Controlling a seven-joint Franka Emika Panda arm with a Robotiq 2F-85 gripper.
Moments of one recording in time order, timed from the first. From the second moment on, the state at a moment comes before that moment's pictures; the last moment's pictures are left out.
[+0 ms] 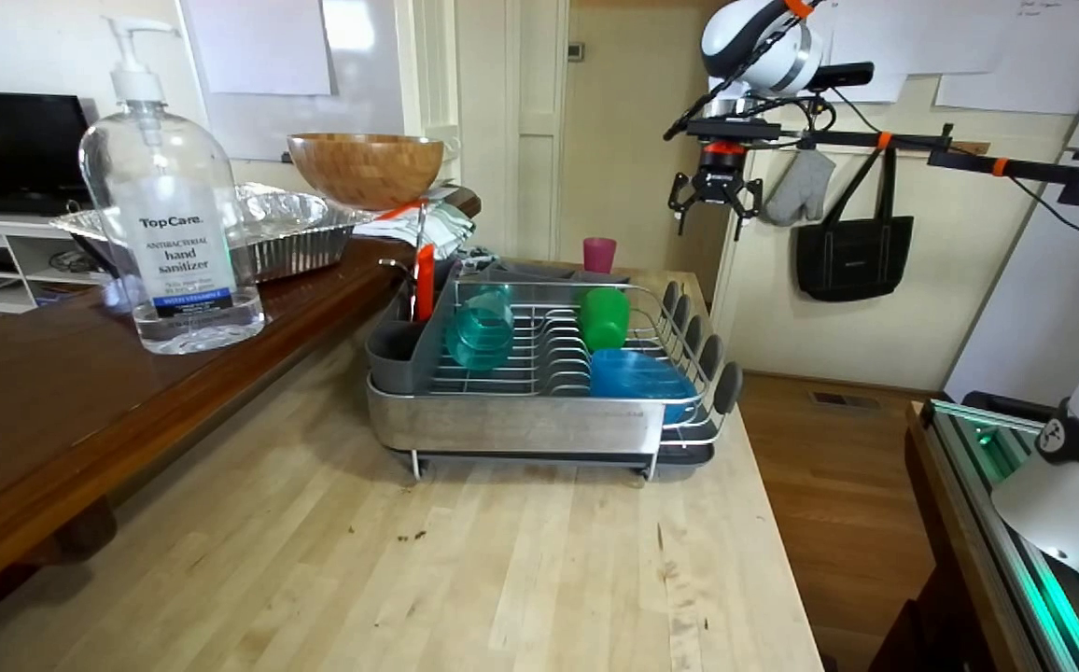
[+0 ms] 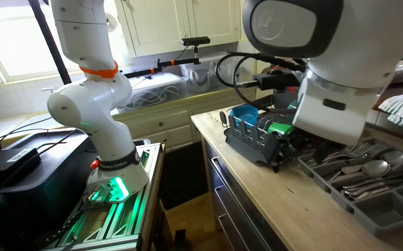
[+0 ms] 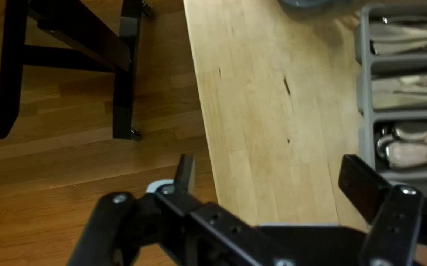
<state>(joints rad) -0.32 0.20 -0.31 -1.96 0.31 1.92 0.71</state>
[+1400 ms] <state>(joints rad) -0.53 0.71 -0.32 -1.23 0.49 1.82 1.09</state>
